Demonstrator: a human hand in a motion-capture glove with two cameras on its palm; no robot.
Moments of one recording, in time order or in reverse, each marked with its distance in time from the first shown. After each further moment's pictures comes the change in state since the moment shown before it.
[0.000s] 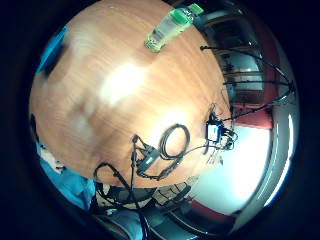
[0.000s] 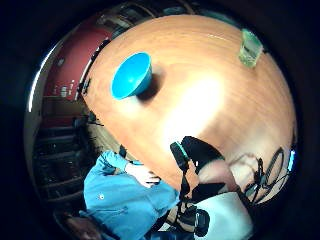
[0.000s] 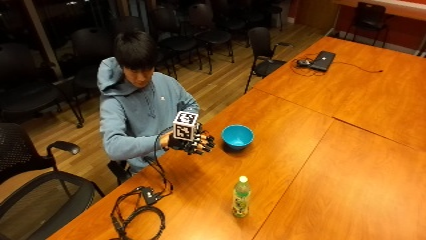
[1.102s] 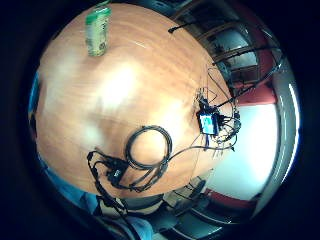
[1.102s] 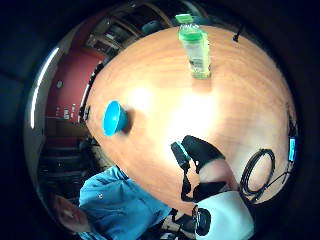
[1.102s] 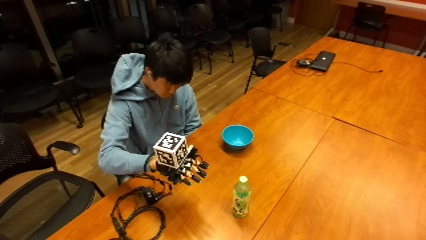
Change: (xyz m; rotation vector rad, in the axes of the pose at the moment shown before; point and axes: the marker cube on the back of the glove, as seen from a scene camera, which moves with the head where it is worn) arm 0.137 -0.001 0.003 0.120 -0.007 0.183
